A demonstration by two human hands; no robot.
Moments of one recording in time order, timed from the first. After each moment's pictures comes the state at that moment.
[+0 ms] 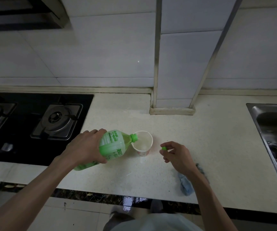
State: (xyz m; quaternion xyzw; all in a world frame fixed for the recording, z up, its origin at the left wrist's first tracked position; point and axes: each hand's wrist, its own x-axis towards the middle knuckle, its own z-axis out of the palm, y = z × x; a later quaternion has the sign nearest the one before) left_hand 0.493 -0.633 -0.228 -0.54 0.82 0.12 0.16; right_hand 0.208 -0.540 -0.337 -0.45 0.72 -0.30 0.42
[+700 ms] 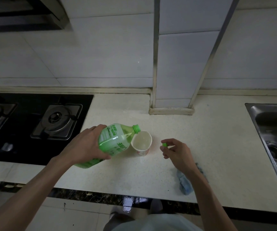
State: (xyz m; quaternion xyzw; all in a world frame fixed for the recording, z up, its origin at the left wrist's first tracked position) left_hand 0.496 -0.631 -0.226 -0.55 0.81 0.20 0.05; right_hand 0.208 -0.538 -0.326 -0.43 0.72 -0.34 0.41
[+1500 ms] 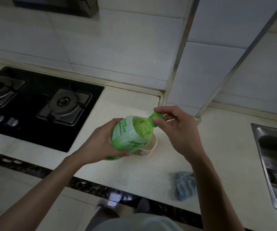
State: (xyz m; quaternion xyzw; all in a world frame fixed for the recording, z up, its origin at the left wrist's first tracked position) left_hand 0.487 -0.597 -0.225 -0.50 0.75 0.39 -0.20; right_hand 0.248 -0.571 -0.184 -0.55 0.58 -0.47 0.36
